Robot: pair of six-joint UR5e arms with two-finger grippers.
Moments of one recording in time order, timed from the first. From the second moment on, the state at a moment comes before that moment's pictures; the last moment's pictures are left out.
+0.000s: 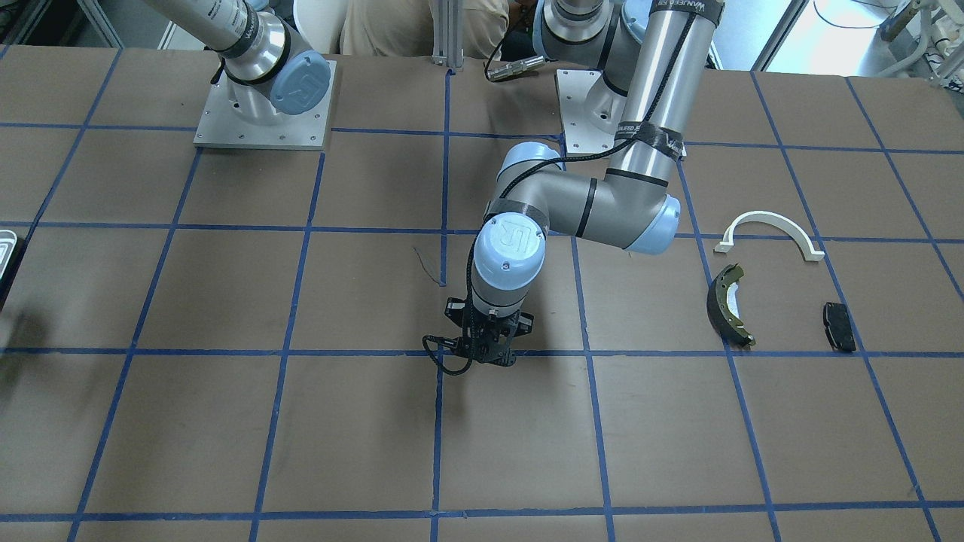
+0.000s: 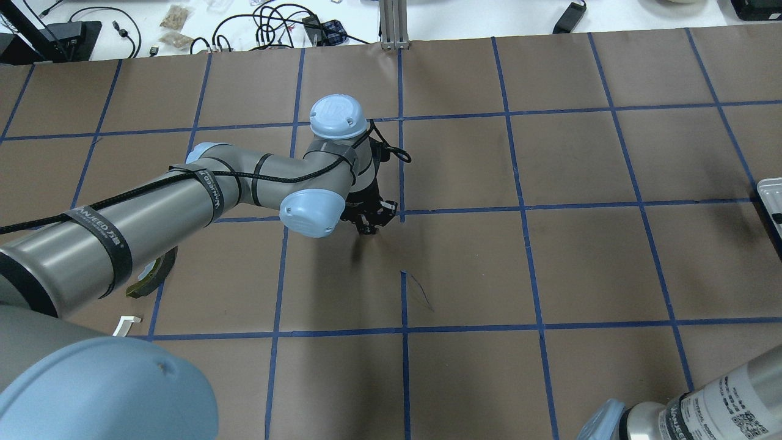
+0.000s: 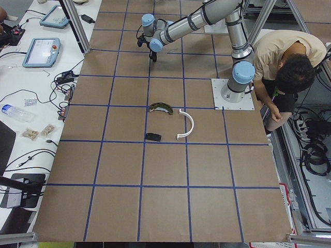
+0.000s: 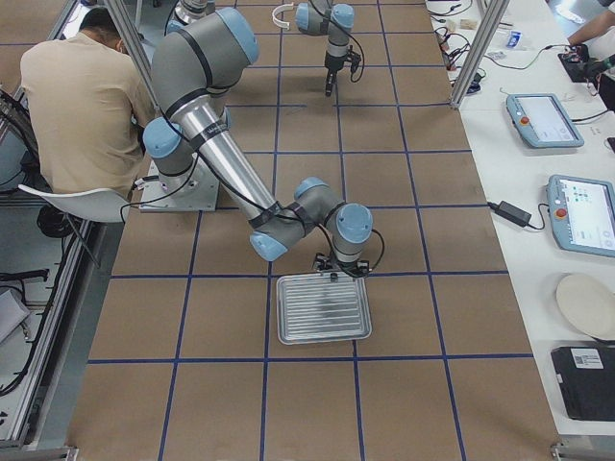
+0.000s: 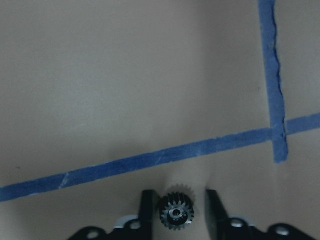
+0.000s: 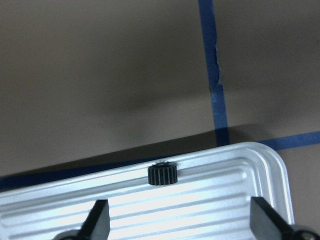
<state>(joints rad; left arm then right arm) -1.85 -2.09 -1.76 -0.95 1.51 -0.07 0.75 -1.06 1.67 -2.18 -1.60 -2.27</state>
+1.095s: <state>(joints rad) -1.53 -1.99 -1.52 -1.34 1.60 0.17 0.75 -1.05 1.80 -2.41 -1.59 -2.45</state>
